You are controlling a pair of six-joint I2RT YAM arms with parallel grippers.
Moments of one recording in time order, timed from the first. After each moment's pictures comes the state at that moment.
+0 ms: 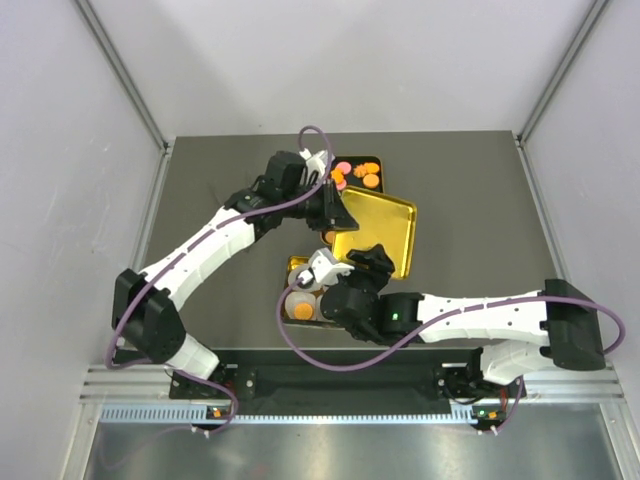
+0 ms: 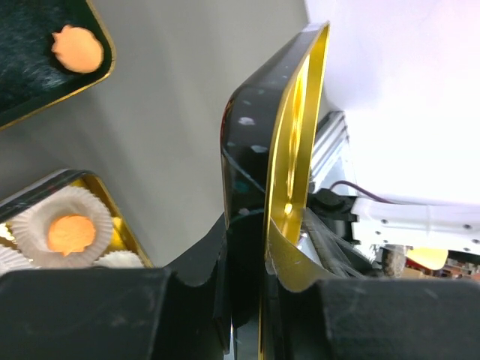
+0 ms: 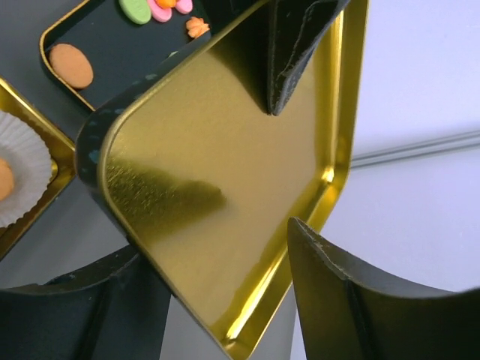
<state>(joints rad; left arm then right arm) -0.60 1.53 1.35 -0.40 0.55 -0.70 1.38 1.37 0.93 -0.22 1.24 -0.34</state>
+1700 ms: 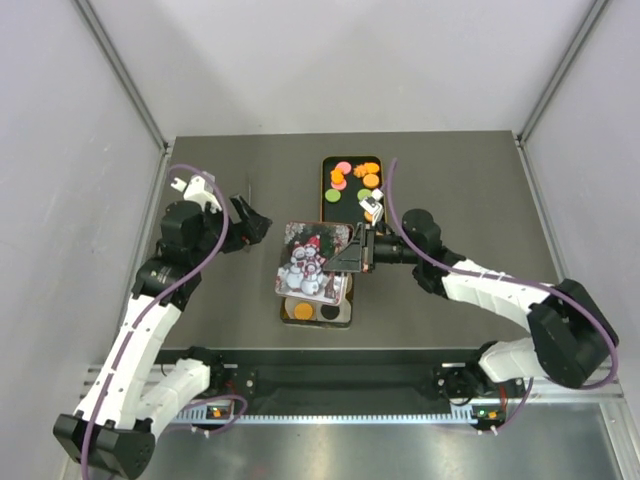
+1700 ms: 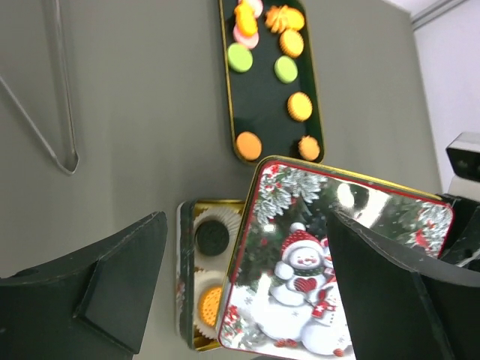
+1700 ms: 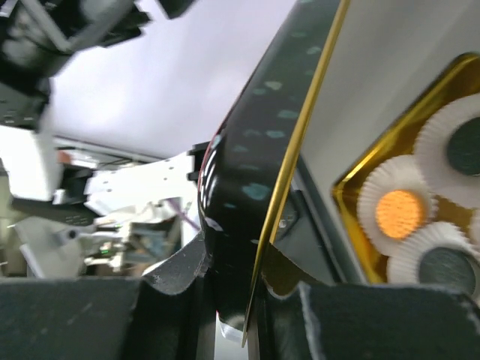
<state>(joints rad) -0.25 0.85 0.94 -0.47 0.15 -0.56 0.67 1.33 0.69 0.48 -0.75 0.99</state>
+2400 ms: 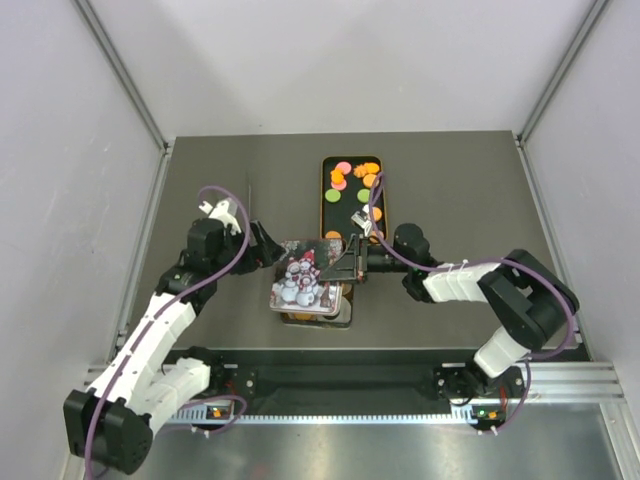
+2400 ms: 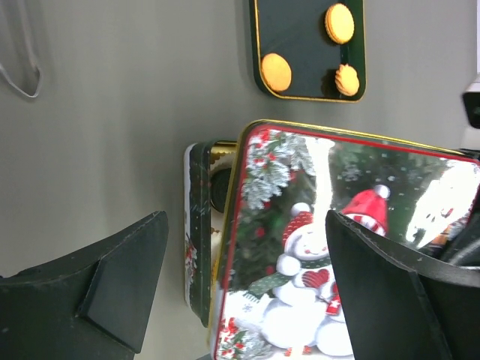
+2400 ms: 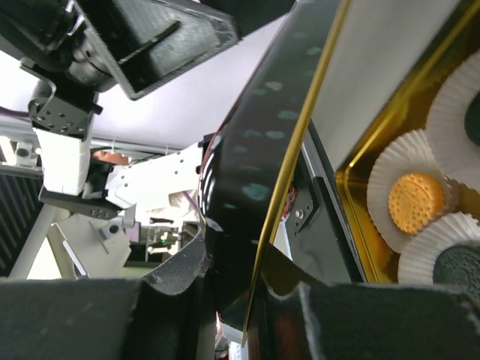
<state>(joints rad) -0.28 0.88 0.69 -0.38 0.22 -0.58 0.67 1.58 0.59 0.93 -0.83 1.24</state>
